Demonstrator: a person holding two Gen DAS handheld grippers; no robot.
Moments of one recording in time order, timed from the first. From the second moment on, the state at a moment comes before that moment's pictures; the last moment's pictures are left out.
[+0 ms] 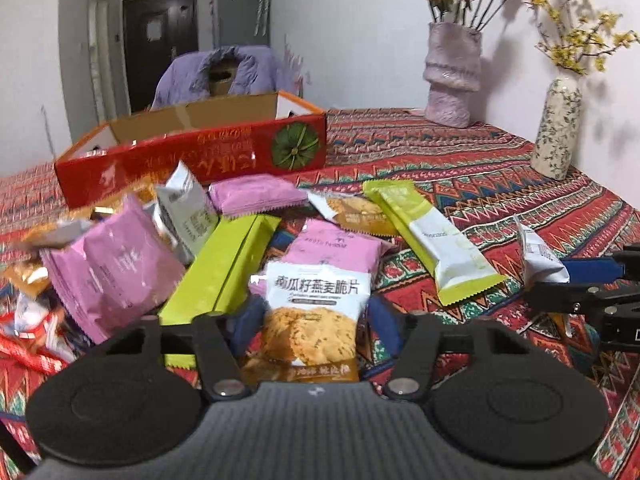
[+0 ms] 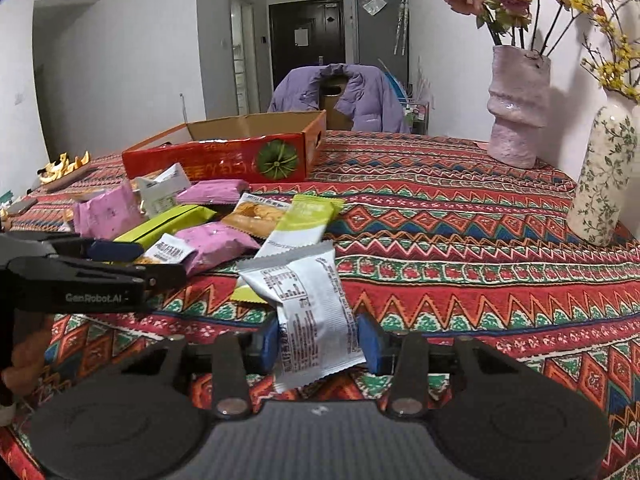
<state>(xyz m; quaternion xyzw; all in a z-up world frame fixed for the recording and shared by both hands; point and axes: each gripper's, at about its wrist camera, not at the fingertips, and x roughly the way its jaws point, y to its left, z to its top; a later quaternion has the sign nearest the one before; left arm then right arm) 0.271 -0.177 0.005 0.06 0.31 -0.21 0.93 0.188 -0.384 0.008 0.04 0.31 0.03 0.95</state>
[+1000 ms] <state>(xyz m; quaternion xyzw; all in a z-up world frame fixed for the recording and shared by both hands) 0.328 -0.042 0.137 0.00 0.20 -0.14 0.97 0.295 -0.362 0.121 0.13 0.23 0.15 0.95</state>
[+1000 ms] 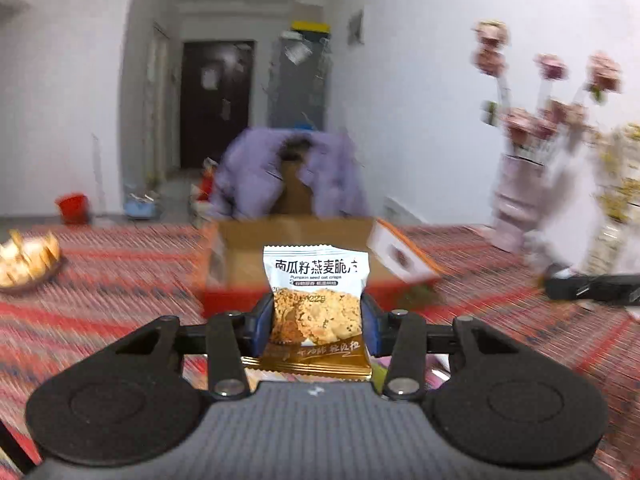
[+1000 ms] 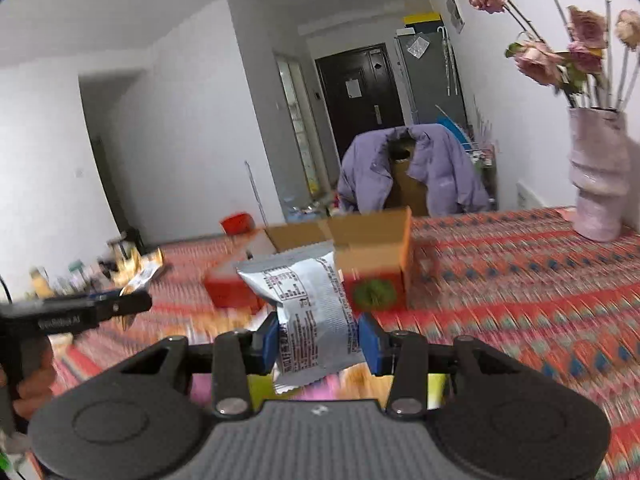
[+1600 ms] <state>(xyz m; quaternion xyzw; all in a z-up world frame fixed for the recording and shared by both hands) 0.671 -0.060 0.072 0.00 0.37 -0.07 0.93 0.672 -0.313 0.059 0.01 0.41 0.00 0.91</state>
